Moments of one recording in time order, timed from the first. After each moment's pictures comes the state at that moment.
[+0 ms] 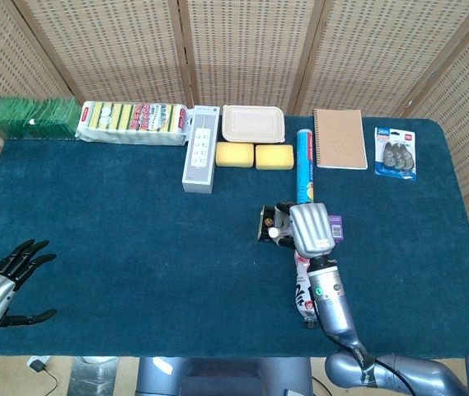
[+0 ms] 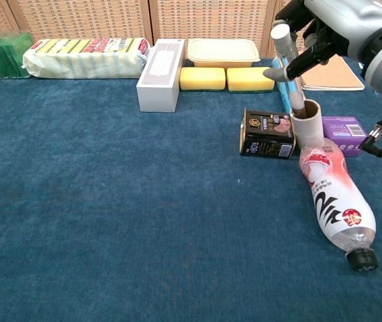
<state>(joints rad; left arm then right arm) -0.16 -1.07 0.12 -1.45 1.80 1.57 -0.33 0.61 -1.67 0.34 -1.65 -1.20 1.34 -0.49</state>
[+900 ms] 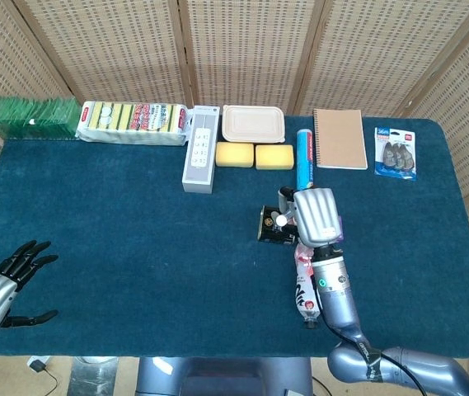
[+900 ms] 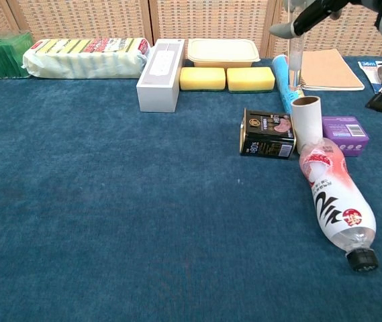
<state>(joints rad) -0.16 -1.07 0.12 -1.45 1.80 1.56 -0.32 0.65 -1.60 0.39 -1.75 -1.18 1.37 -0.57</state>
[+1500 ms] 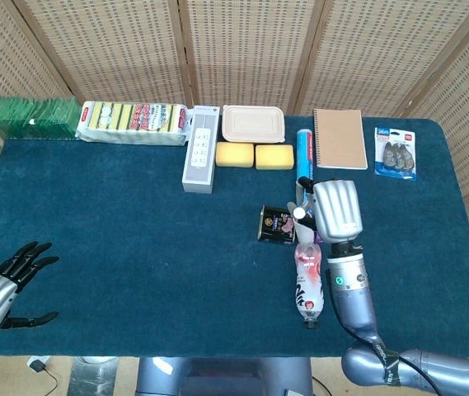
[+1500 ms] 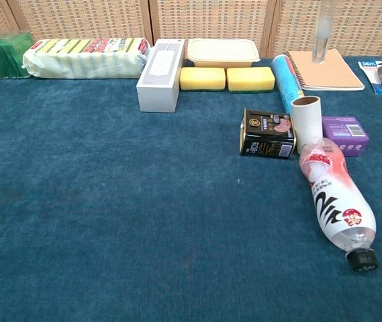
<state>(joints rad) -0.16 -1.06 0.13 -1.45 1.81 1.57 -0.34 0.63 -1.48 0.43 -1.86 -1.15 1.42 -0.61</state>
